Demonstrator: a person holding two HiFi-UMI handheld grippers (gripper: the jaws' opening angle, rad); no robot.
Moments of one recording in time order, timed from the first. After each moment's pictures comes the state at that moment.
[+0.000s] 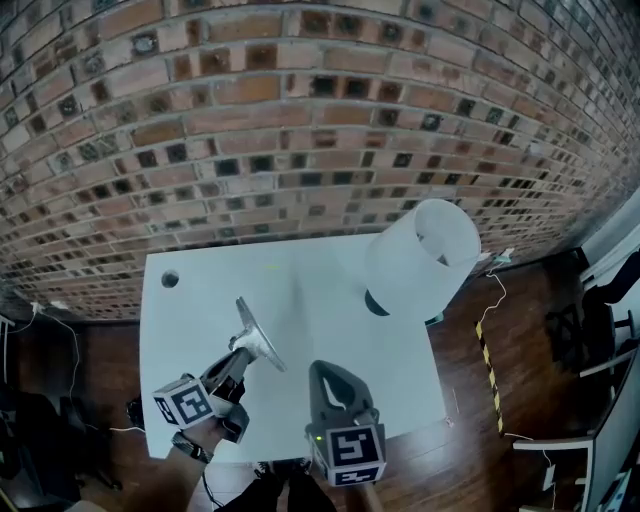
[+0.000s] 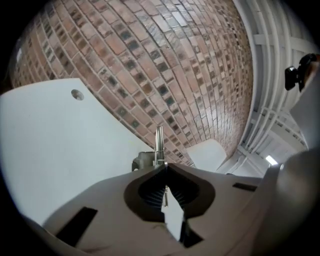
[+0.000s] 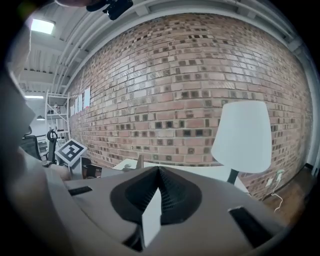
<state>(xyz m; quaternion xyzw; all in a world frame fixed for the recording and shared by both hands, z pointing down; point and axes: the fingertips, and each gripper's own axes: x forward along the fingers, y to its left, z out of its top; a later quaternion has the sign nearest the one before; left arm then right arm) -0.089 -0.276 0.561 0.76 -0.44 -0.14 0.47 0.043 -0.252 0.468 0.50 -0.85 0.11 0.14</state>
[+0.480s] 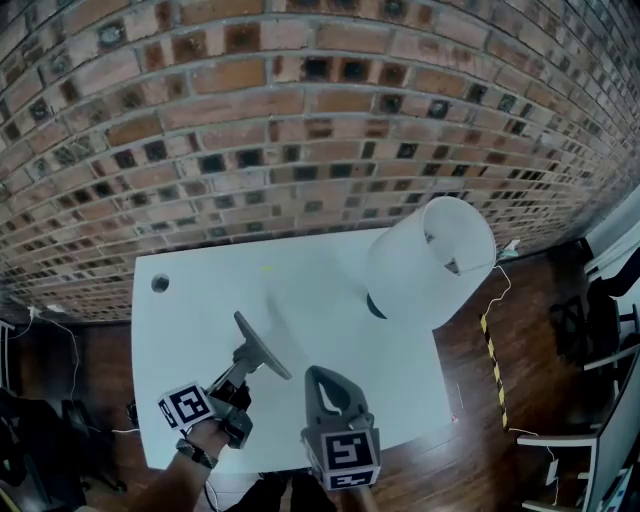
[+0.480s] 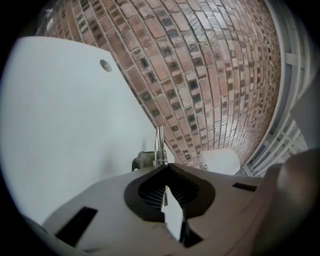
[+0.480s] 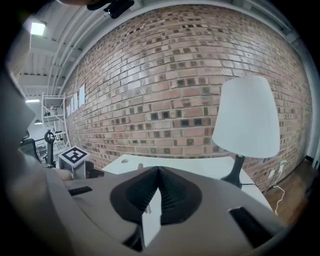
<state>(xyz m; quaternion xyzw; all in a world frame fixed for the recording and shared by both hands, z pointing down) -0.088 -0.286 0.627 0.66 -0.45 -0.16 0.58 0.044 -0.276 0.511 0.50 -0.84 0.14 0.15</state>
